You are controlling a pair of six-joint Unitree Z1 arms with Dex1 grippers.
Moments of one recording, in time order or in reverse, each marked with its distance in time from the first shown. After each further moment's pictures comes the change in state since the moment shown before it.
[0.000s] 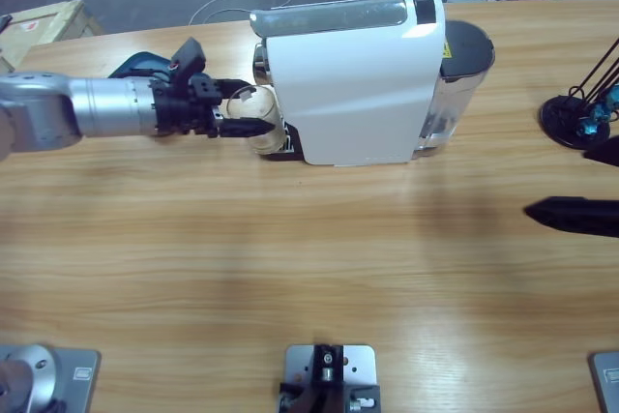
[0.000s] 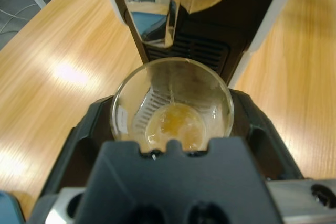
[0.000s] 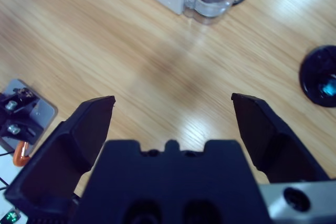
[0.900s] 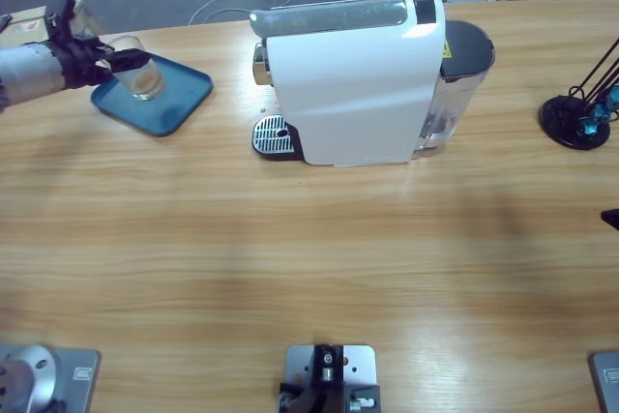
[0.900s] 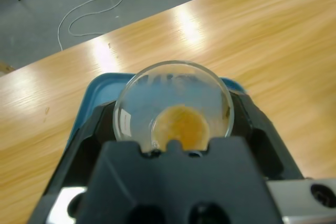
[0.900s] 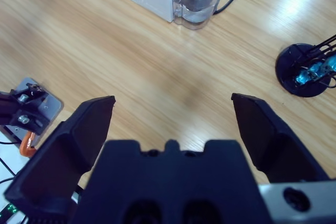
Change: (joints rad) arm 0 0.365 -0.040 -0.048 -0.004 0.400 -0.221; arm 1 0.000 -0.172 -0.008 0.088 -0.020 0.000
